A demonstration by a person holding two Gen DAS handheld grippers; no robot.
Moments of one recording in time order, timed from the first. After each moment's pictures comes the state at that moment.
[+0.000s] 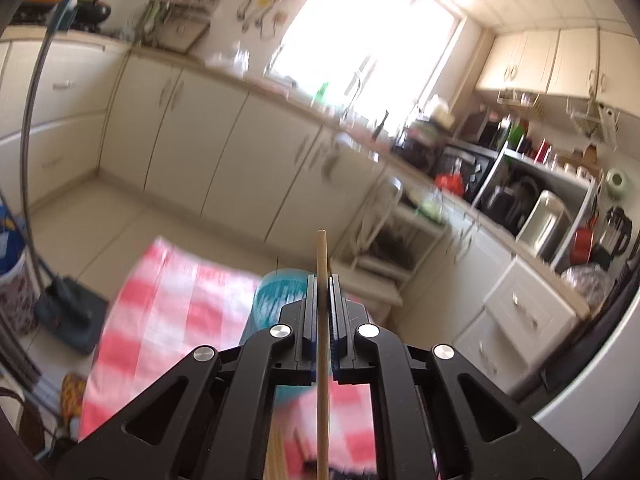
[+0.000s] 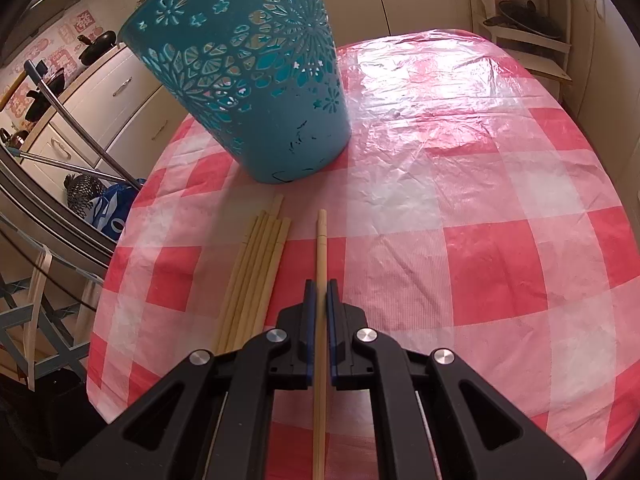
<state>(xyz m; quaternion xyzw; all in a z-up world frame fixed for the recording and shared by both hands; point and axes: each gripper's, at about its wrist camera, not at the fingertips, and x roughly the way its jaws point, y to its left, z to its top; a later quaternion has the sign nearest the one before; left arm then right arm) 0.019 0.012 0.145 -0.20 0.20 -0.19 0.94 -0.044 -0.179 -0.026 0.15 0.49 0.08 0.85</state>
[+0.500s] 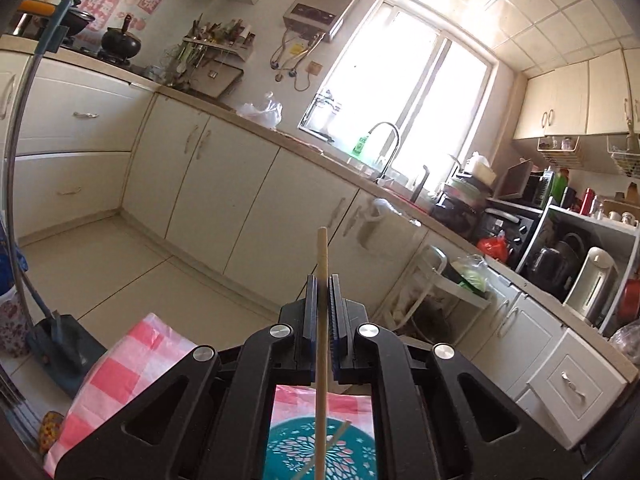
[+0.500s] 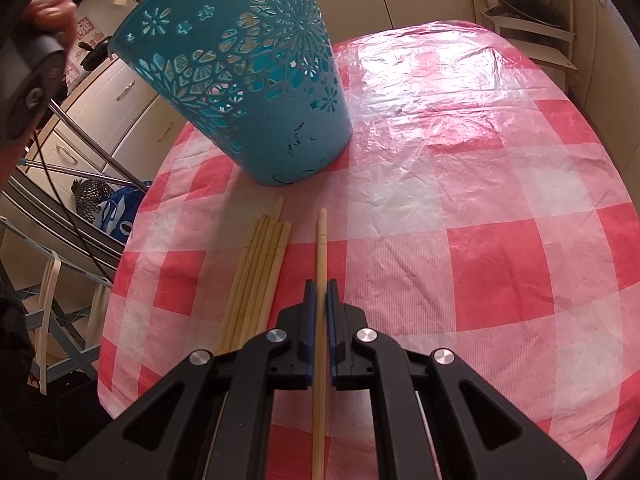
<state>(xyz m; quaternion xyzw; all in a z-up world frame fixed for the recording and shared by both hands) 0.144 -0.023 0.142 -0.22 0.14 -0.10 0.96 -0.041 -0.187 -0.026 0.17 0.50 0.09 0.84</state>
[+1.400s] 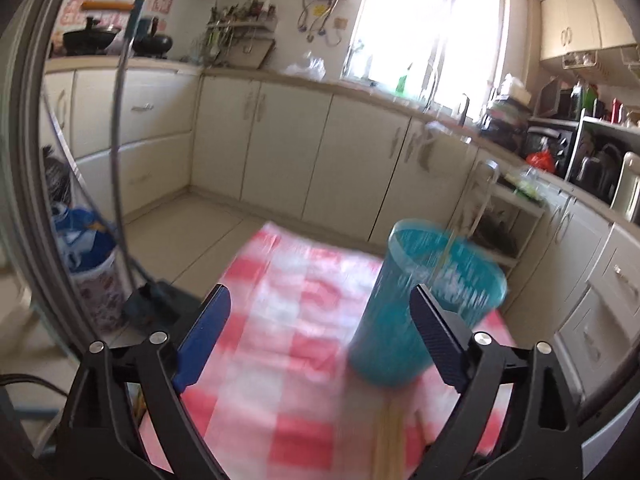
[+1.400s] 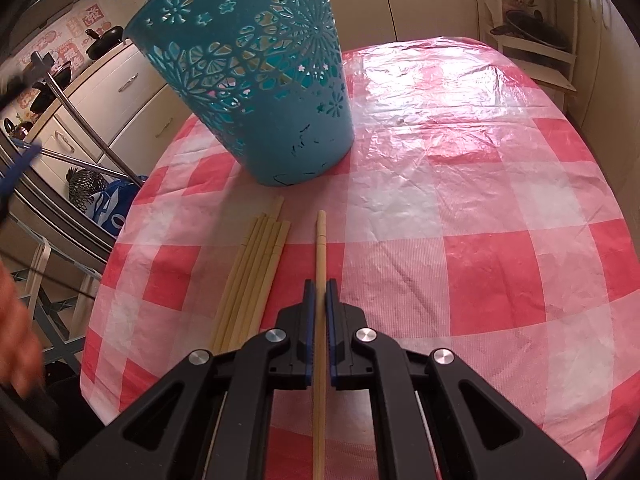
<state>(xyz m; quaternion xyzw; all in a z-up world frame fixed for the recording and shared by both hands) -0.008 0.032 0.044 -0.12 0.25 -0.01 0.96 -0.045 -0.177 -0.025 0.14 0.48 0.09 0.86</state>
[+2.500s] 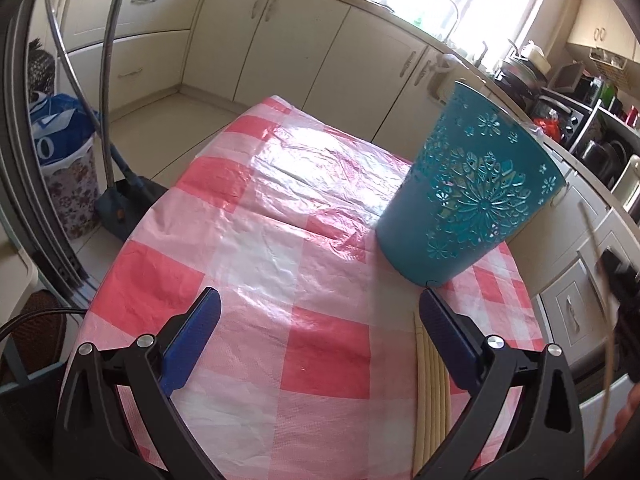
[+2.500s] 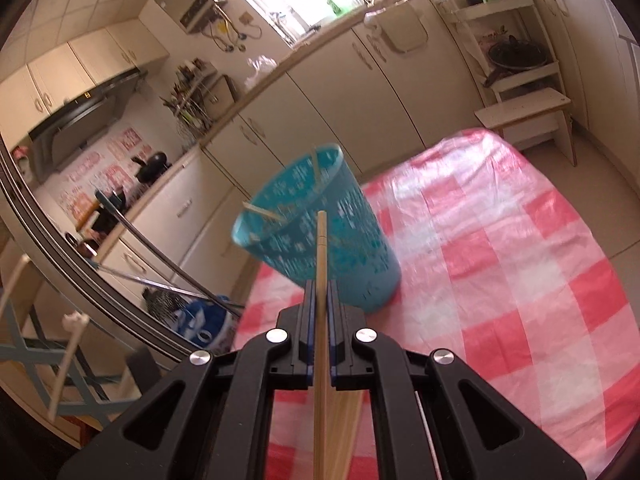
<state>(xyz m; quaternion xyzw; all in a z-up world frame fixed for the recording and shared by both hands) 0.007 0.053 -0.051 -0.19 0.37 -0.05 0.91 -0.062 -0.226 0.079 0.30 0.30 0.12 0.90</state>
